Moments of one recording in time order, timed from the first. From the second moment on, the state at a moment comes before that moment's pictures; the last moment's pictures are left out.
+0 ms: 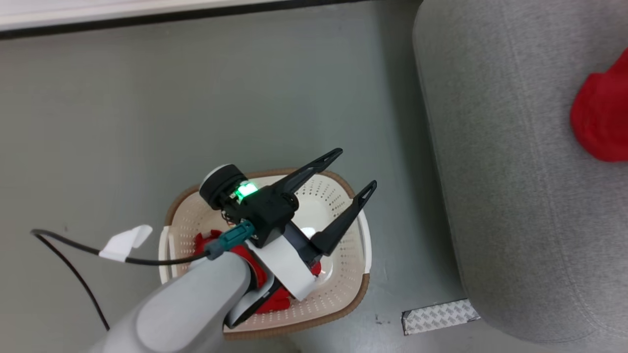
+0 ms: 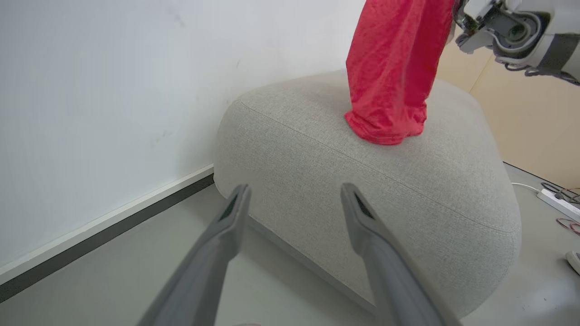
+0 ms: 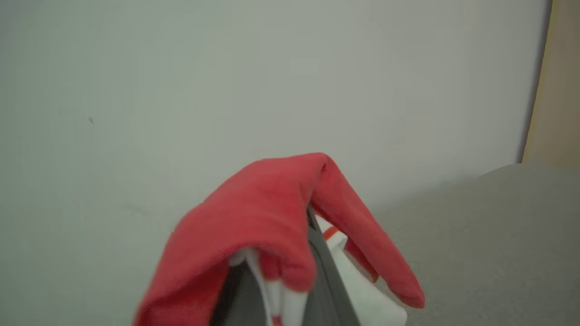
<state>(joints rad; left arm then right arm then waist) -0.75 0.37 -0.90 0.14 -0.46 -0.02 -0.24 -0.82 -0.35 -0.26 0.50 0.53 0.13 -0.26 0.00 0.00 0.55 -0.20</state>
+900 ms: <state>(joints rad) -0.72 0.36 -0.91 0.20 -0.49 -0.01 -0.25 -0.94 -0.43 0.02 0.99 0.51 0.13 -0.06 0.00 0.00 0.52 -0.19</state>
